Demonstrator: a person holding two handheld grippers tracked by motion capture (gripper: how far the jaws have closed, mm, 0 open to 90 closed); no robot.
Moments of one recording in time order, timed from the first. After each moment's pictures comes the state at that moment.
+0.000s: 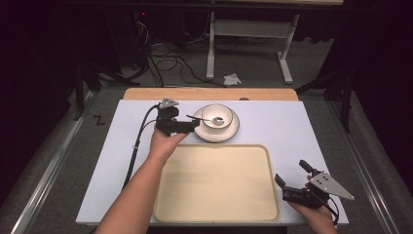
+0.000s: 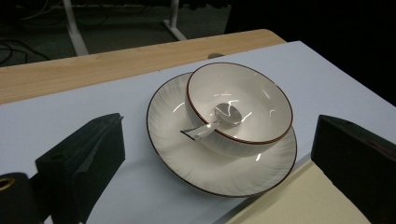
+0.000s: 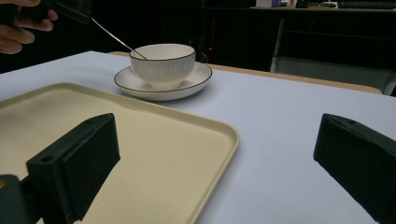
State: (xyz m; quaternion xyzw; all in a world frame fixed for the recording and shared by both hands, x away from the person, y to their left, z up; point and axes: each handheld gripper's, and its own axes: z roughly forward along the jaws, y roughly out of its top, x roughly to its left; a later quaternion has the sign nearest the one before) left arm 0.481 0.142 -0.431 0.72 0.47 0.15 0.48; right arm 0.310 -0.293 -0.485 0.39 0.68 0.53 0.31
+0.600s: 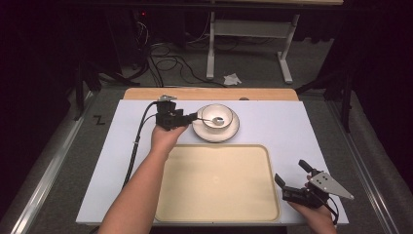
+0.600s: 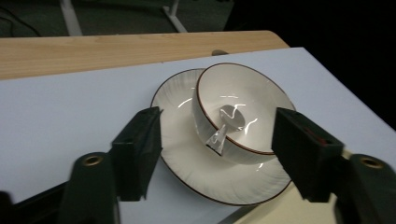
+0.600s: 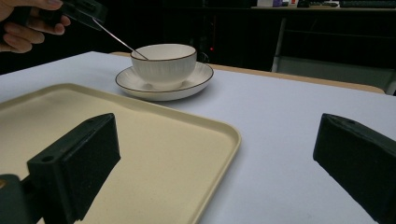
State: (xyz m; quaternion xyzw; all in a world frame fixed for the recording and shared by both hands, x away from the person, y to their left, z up) left arm 0.498 0.151 -0.433 0.70 0.51 0.10 0.49; right arm 0.311 -0.293 -0.486 0.39 0.68 0.53 0.31
